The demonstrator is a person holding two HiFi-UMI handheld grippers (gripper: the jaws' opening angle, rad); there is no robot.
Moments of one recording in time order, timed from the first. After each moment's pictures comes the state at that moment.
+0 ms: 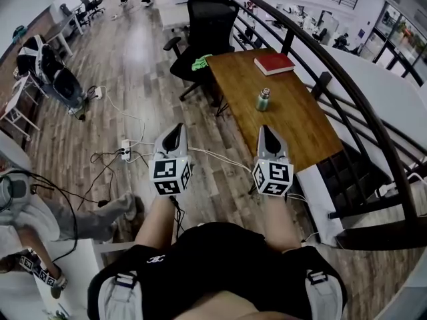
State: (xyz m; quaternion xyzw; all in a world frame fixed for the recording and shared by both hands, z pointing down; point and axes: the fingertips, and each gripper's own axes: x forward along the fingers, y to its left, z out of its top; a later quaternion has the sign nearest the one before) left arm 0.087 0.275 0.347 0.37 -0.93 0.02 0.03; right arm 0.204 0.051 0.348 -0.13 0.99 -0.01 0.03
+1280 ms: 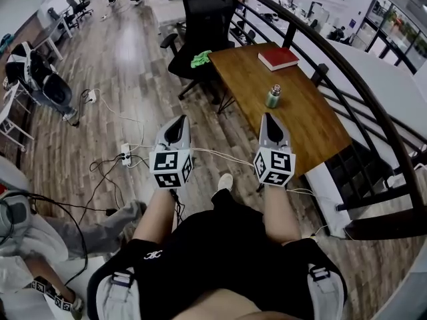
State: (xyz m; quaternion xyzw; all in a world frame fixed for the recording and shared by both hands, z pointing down) left arm 0.001 0.301 0.367 0.41 -0.91 0.01 0.03; right arm 0.121 0.087 0.357 -0.17 0.98 0.00 0.04
